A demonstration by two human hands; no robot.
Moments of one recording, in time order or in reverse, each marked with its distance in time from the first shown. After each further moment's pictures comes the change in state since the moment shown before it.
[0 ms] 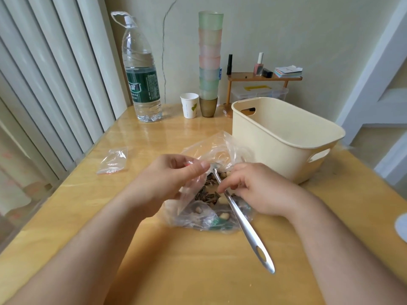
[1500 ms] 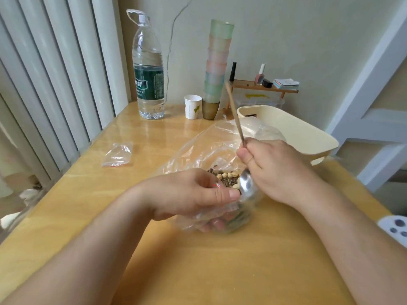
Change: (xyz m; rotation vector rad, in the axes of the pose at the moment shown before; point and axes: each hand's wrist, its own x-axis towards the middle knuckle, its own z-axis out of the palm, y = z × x) left_hand -0.028 0.016 0.001 0.098 -0.575 0.024; right_hand -0.018 -0.059 -0.044 -0.363 0.308 0.051
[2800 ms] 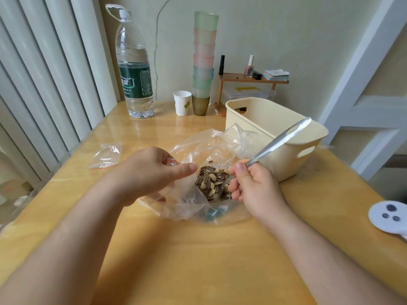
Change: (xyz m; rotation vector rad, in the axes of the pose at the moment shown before) left_hand -0.006 -0.006 -0.032 0.215 0.577 -0.177; right_hand -0.029 0.010 0.093 0.994 0.204 0.416
